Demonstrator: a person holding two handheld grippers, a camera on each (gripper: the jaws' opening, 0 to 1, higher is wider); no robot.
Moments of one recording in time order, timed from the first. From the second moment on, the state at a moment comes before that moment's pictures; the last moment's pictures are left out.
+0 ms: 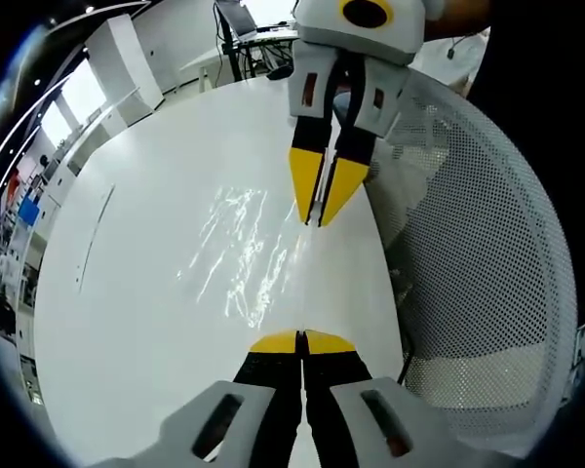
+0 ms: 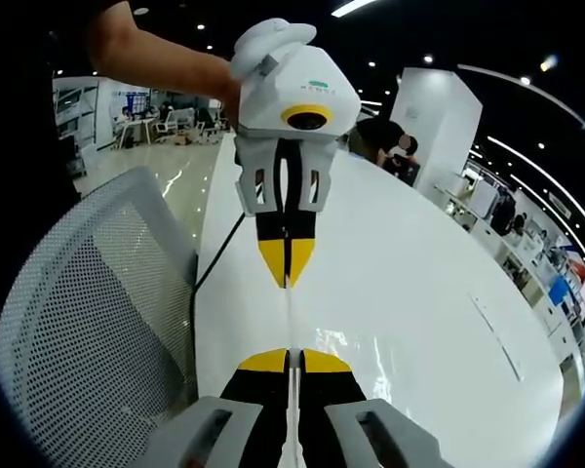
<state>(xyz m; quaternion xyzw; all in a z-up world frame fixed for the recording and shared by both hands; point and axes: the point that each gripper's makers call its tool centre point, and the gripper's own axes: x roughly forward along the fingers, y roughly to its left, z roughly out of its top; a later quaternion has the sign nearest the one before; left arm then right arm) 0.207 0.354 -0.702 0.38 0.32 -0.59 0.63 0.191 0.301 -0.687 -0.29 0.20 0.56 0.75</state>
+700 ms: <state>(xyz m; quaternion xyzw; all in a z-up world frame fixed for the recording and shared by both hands) 0.208 0.357 -0.700 0.39 0.33 -0.59 0.63 0.191 0.301 -0.684 -0.28 0.20 0.56 0.76</state>
